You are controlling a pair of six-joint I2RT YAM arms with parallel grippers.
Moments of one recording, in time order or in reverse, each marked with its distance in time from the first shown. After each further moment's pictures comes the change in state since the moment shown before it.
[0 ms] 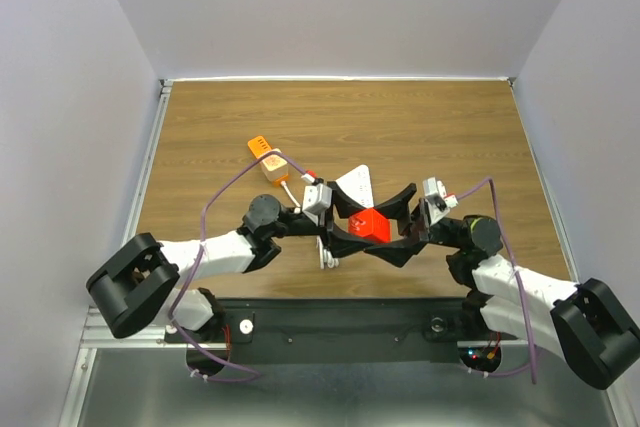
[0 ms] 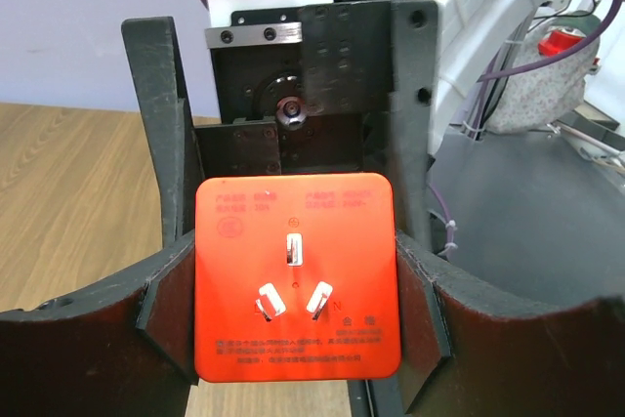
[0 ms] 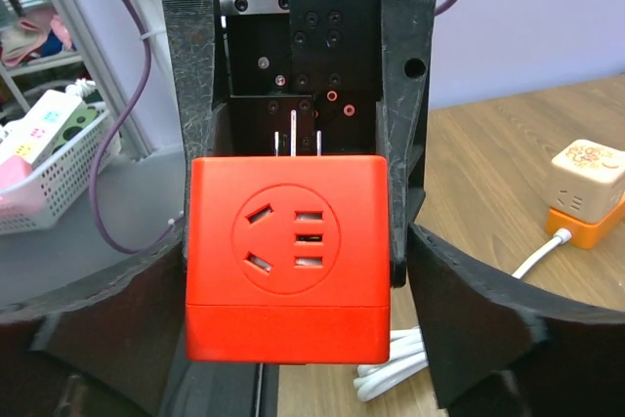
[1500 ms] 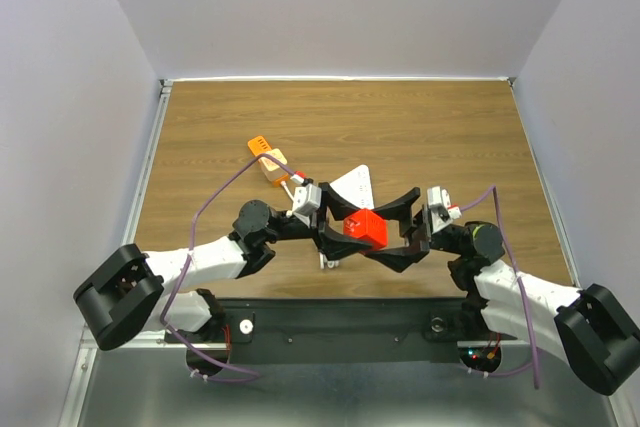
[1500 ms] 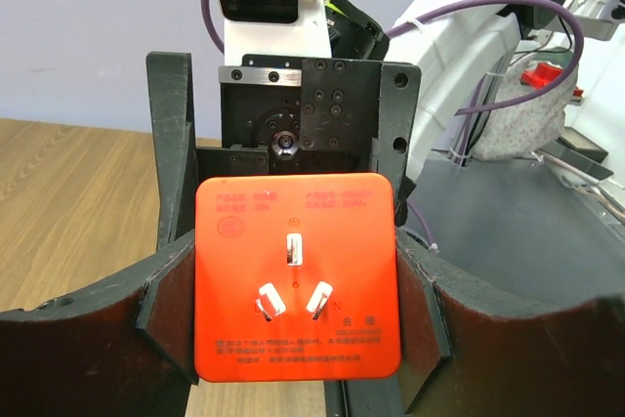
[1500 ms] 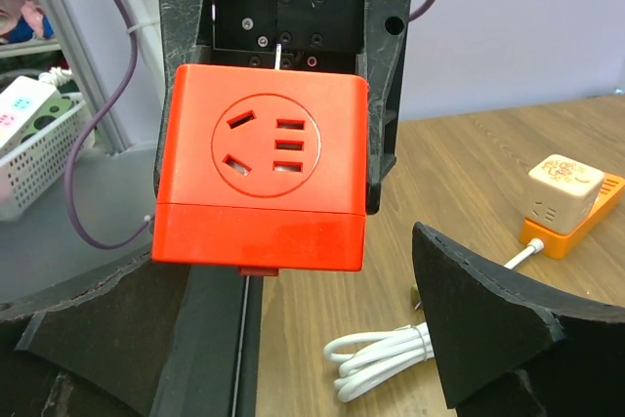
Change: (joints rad) left arm -0.018 -0.088 -0.028 -0.002 -0.043 -0.061; right arm 0.019 -0.044 -0.046 0.008 0.057 -0.096
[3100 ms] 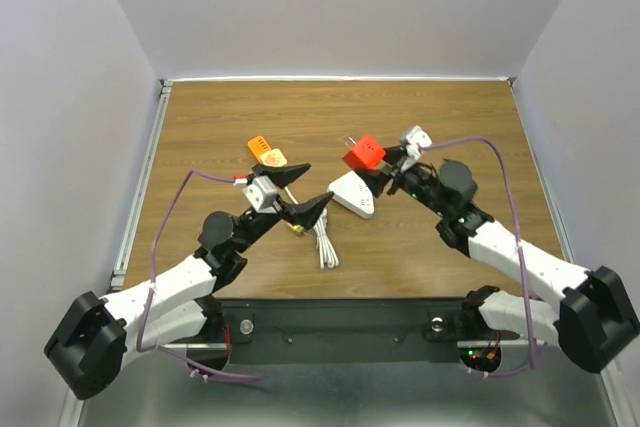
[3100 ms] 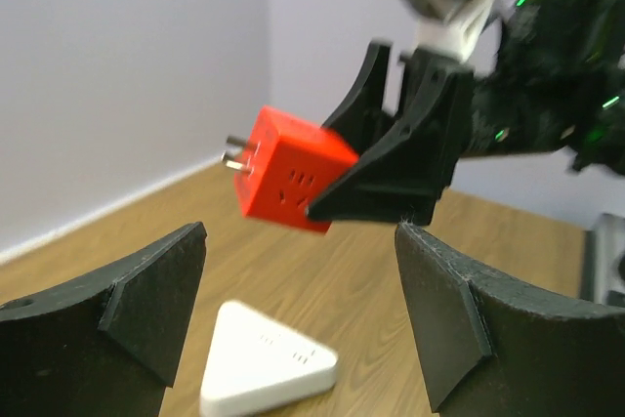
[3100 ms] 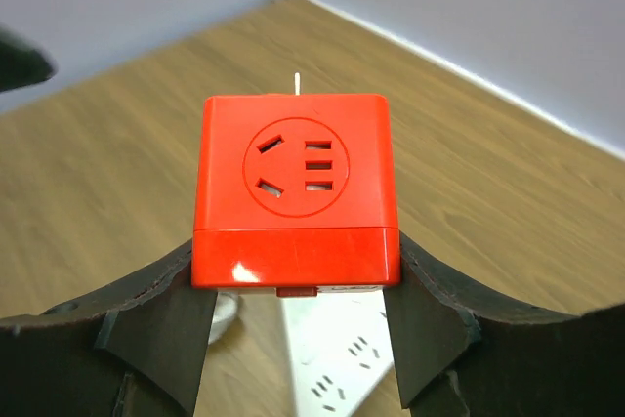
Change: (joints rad) left arm 0.153 -0.330 -0.145 -0.117 -0.459 0.283; right arm -0.002 0.097 0.399 -0.678 0.539 -0.429
